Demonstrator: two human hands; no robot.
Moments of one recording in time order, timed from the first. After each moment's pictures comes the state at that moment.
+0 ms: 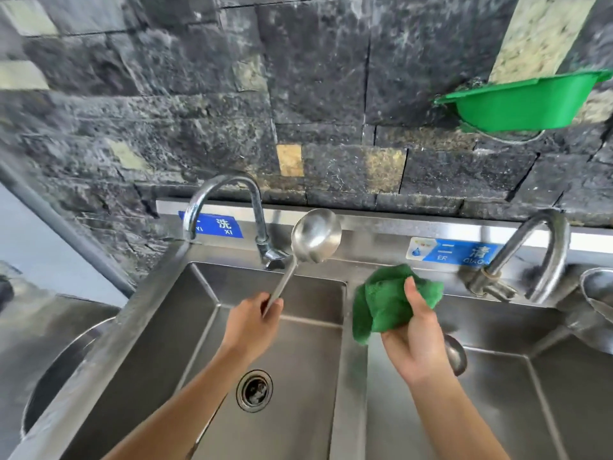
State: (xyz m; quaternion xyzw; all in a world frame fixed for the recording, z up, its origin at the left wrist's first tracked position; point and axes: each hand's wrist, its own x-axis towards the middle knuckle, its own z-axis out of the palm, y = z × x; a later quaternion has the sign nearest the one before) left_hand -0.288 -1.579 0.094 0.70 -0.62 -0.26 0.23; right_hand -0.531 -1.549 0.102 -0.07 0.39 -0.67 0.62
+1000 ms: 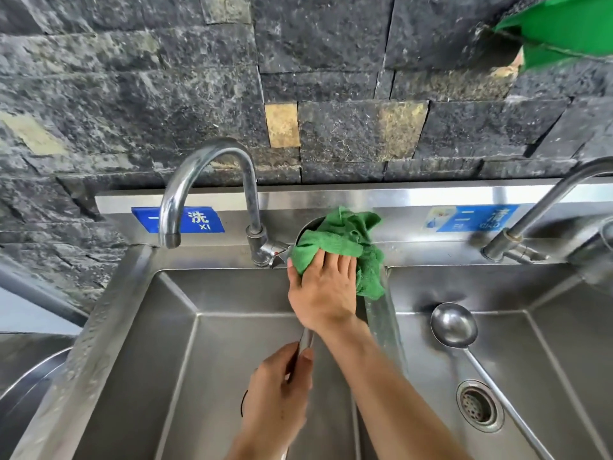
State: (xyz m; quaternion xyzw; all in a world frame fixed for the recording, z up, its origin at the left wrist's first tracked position) left_hand -0.242 -1.570 0.017 0.60 -0.57 -0.49 0.28; right_hand -0.355 -1.672 0.032 -0.60 0.77 -0.18 0.12
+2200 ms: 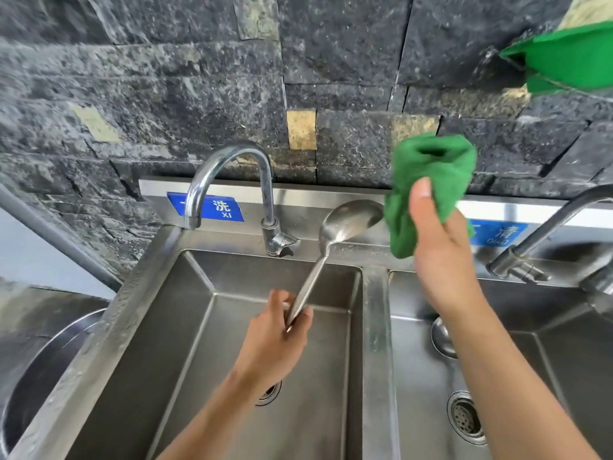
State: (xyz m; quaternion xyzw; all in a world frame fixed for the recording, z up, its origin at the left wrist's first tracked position) left_hand -0.264 -1.578 0.072 0.61 -0.66 -0.36 0.26; right_hand -0.474 -1.611 0.169 -0.47 0.48 -0.63 0.37
